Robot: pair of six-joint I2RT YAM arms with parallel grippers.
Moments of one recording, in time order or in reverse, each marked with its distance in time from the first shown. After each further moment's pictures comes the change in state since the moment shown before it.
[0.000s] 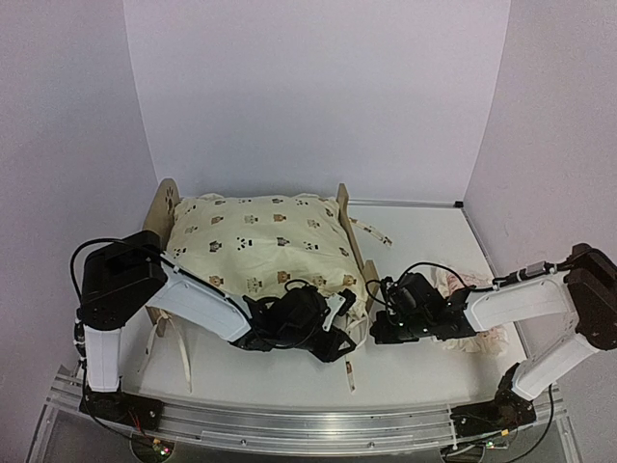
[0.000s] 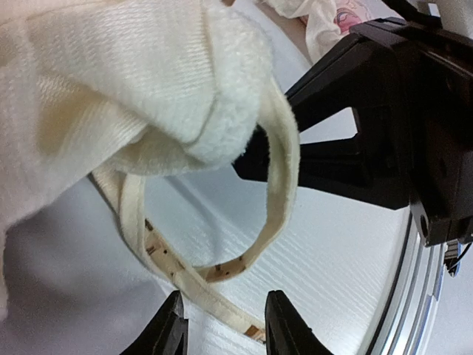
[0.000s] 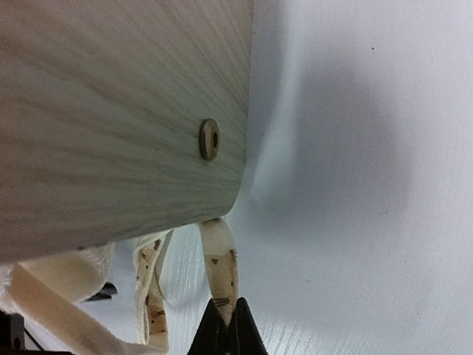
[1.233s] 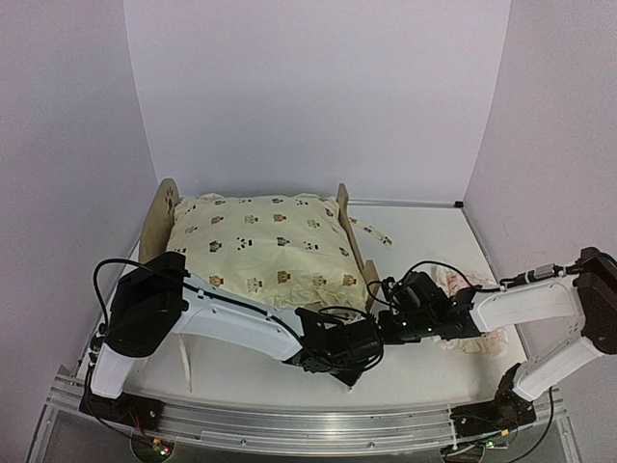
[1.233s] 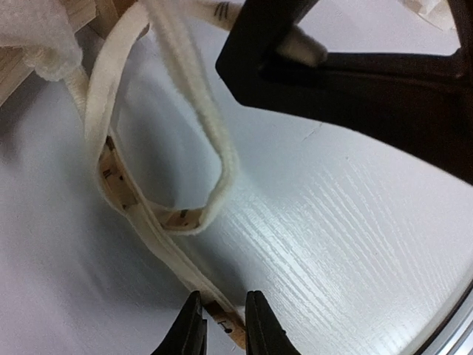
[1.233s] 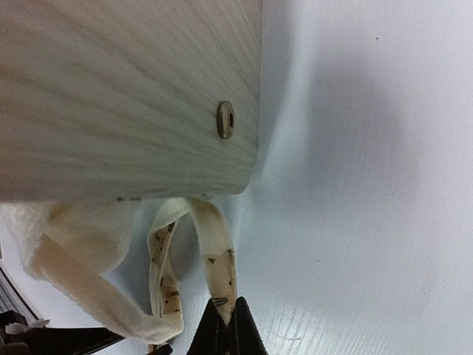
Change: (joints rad) left arm -0.204 0.165 0.463 -0.769 -0.399 -0.172; right arm -0.002 -0.050 -0.009 -0.027 -0.036 0.025
